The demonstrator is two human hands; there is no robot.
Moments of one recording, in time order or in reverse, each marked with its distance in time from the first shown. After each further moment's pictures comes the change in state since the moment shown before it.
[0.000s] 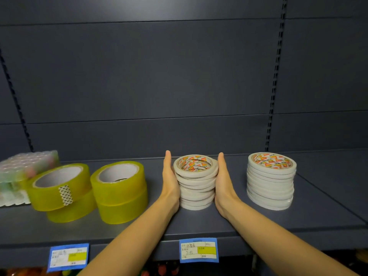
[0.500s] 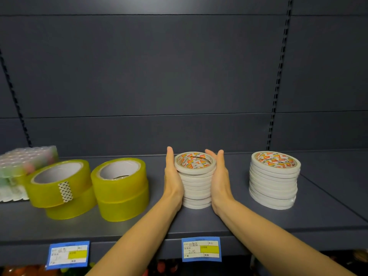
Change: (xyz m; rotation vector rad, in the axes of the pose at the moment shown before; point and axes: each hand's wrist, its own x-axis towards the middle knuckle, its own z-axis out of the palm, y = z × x) left_hand 0.001 0.000 0.001 0.043 0.093 0.114; right_hand -0.002 0.002 0.019 0.006 0.116 -0.153
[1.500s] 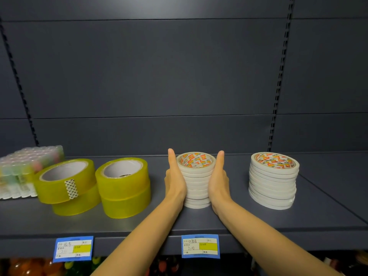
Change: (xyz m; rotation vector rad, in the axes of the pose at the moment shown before) left_hand 0.003 -0.009 0.000 0.202 0.135 0.050; right_hand -0.011 -0.006 0.003 -0.240 0.099 0.084
